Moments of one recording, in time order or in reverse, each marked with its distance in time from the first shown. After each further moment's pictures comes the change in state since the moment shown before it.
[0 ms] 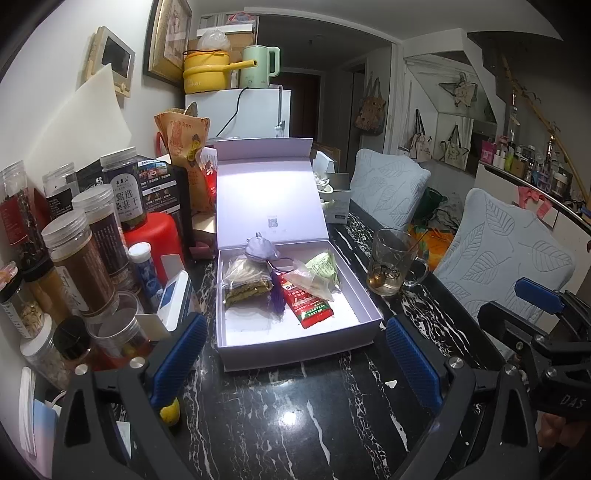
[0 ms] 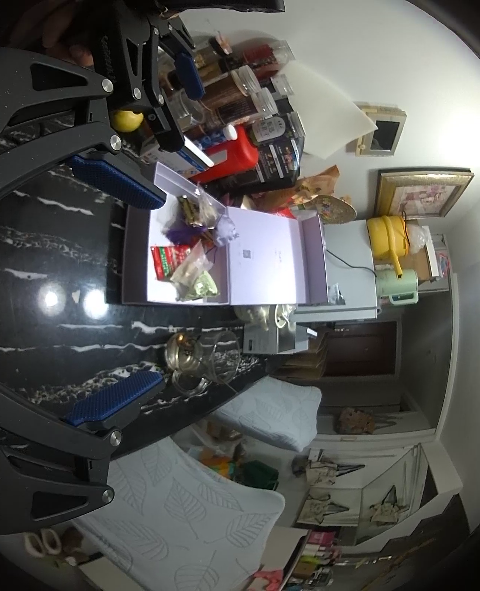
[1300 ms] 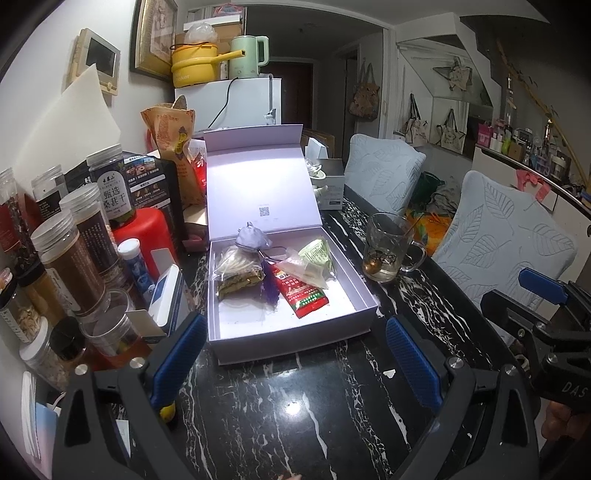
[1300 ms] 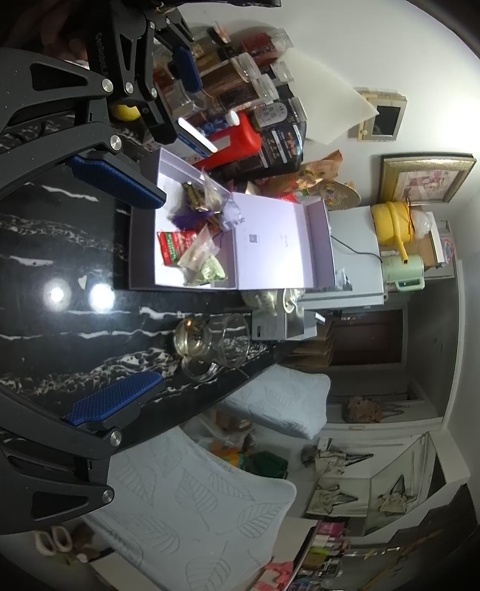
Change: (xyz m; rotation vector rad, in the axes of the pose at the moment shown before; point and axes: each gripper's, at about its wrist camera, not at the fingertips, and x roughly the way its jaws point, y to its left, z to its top) left arm 0.006 -0.013 -0.001 0.040 0.051 0.001; right arm 0.001 -0.014 -0.005 0.031 0.024 -0.040
